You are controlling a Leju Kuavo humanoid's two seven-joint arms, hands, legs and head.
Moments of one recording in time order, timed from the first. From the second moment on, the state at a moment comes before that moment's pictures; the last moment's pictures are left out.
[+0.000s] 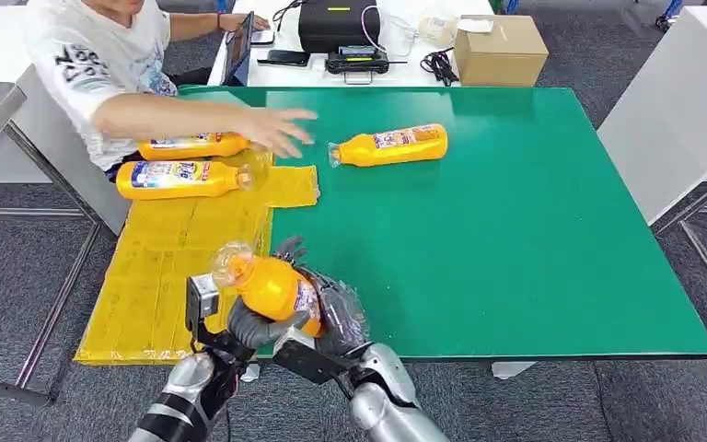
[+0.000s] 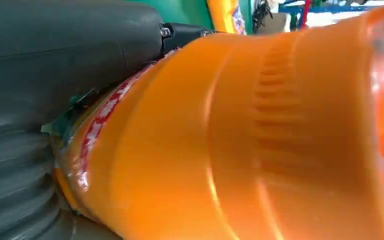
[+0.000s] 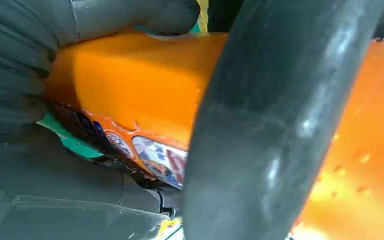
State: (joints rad) left arm -0.24 -0.19 -0.26 -1.01 0.08 -0.29 -0.46; right arm -0.25 0.29 0.56 -0.87 0.66 -0.37 -0.50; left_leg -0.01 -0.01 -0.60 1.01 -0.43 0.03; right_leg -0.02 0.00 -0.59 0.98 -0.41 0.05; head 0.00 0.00
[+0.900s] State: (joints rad) left arm -0.21 -0.20 -0.21 -1.02 0.11 -0.21 -0.49; right arm -0.30 0.31 0.61 -0.76 0.65 -0.38 -0.48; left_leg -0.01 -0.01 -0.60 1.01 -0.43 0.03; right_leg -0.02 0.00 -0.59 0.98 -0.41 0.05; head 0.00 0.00
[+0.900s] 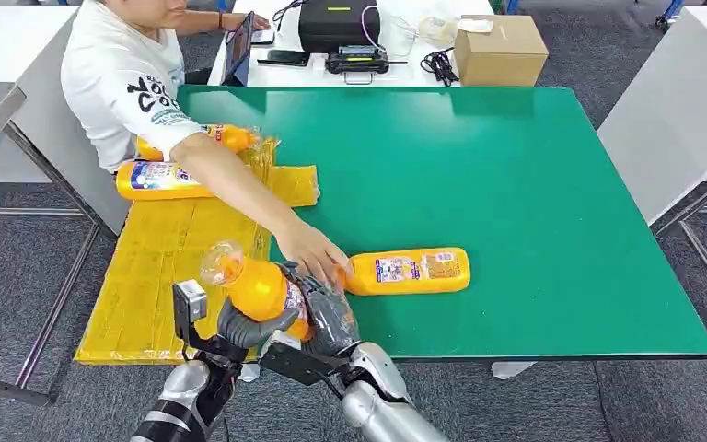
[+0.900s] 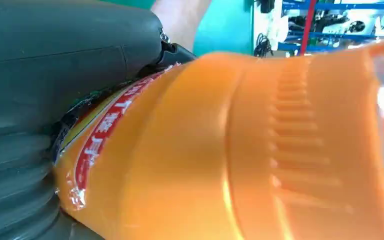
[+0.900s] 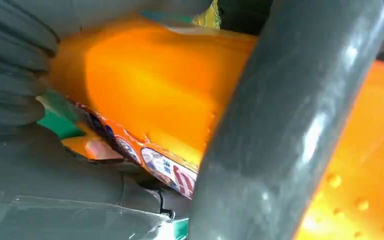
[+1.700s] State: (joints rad) left arm -0.26 -0.21 -0.13 -1.07 0.01 0.12 -0.54; right arm -0.15 0.26 0.61 -1.23 0.70 -0.52 -0.45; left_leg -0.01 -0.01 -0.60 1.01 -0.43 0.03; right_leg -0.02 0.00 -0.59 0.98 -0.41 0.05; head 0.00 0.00
